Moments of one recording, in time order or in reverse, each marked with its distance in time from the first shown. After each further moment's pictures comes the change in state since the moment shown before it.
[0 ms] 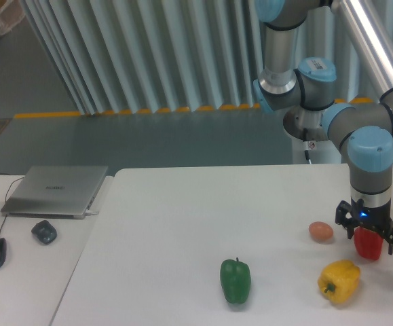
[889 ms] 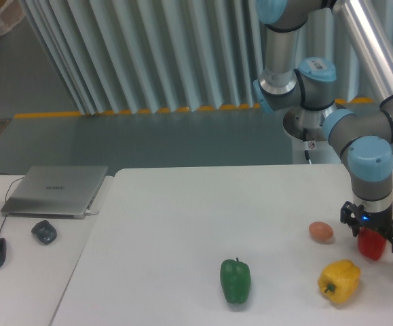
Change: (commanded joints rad) arm 0.000 0.006 -0.035 -0.005 0.011 0.075
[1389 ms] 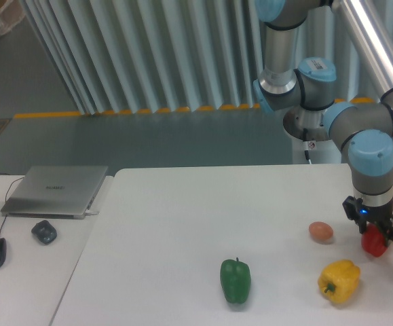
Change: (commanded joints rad) arm 0.003 0.035 0.061 -0.137 -0.006 0.124
